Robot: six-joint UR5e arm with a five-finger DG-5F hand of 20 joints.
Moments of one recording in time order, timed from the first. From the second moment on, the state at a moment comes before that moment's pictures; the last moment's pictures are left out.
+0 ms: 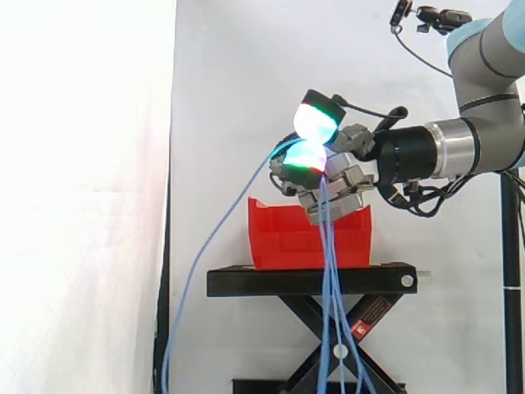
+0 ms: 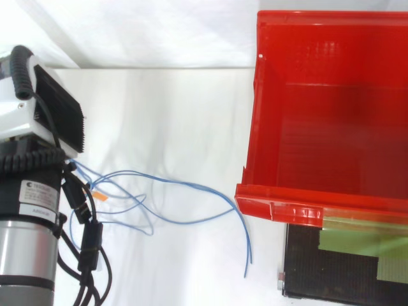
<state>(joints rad) 0.03 -2.24 -0.97 -3.22 -1.66 -0.12</state>
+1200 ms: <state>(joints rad) 0.04 -2.15 -1.09 -3.16 -1.67 -0.11</state>
